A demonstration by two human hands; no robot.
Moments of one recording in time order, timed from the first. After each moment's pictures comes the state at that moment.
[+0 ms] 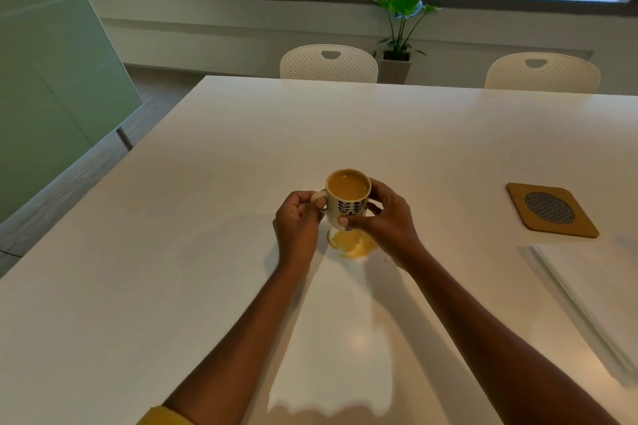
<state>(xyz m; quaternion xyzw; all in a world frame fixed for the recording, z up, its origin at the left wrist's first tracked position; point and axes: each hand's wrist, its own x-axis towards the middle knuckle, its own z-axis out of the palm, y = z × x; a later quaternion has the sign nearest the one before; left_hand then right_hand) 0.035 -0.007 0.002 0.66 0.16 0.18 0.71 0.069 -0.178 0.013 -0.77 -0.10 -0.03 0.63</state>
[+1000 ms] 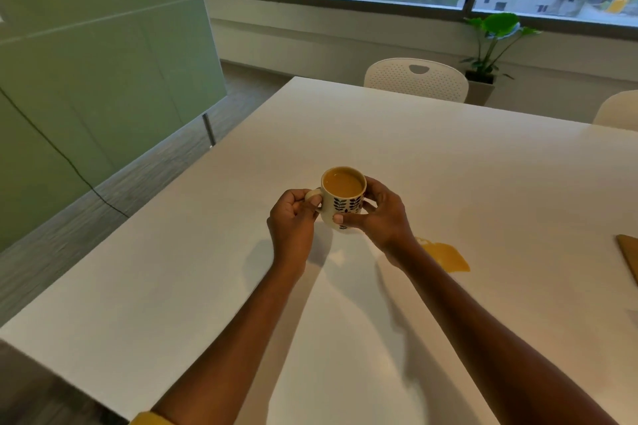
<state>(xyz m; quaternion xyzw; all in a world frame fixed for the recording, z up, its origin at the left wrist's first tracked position) -0.024 0.125 0.030 0.64 0.26 0.27 0.67 0.058 -0.026 0.033 -0.75 -0.19 0.06 0.63</state>
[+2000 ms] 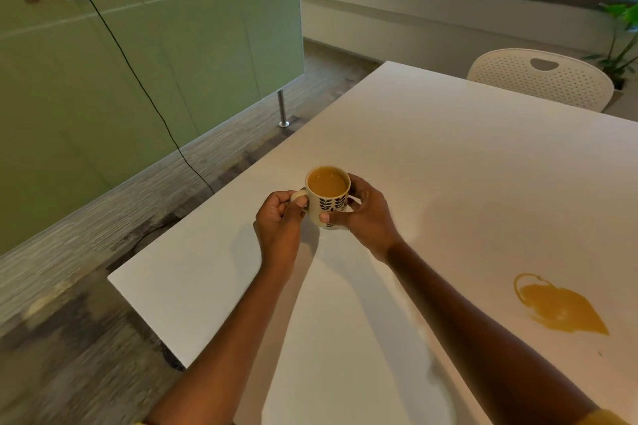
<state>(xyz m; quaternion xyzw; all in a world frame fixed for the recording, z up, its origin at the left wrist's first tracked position) -0.091 0.284 0.001 0.60 0.37 0.36 0.61 0.030 0.170 0.004 -0.73 -0.28 0.17 0.60</state>
